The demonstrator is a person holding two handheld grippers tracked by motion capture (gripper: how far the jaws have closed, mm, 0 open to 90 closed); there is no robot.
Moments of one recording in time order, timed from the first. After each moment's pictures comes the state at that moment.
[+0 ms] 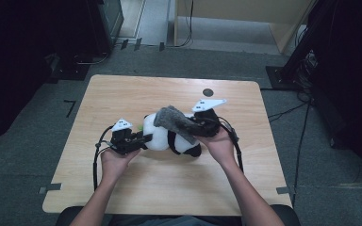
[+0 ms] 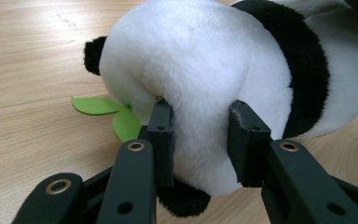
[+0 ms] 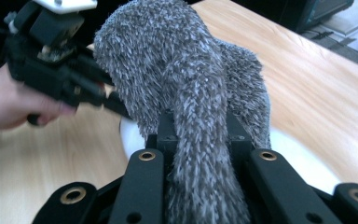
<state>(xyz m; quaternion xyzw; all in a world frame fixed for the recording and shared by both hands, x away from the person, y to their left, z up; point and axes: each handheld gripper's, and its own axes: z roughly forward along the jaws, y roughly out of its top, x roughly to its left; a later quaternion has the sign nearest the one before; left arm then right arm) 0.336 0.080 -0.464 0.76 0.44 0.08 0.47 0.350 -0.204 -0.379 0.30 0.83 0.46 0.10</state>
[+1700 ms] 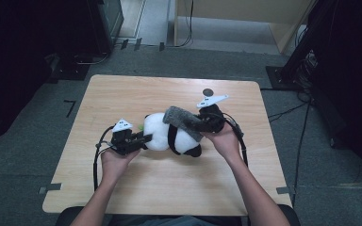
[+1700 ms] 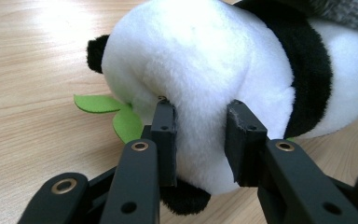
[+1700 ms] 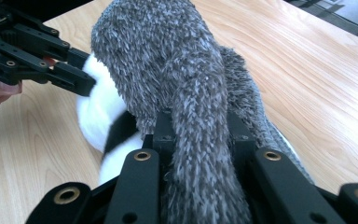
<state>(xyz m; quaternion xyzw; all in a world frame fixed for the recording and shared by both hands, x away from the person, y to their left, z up) 0.335 0.079 -0.465 0.77 0.43 0.08 0.47 0.369 -0.235 -0.396 0.34 0.84 0.42 0.10</state>
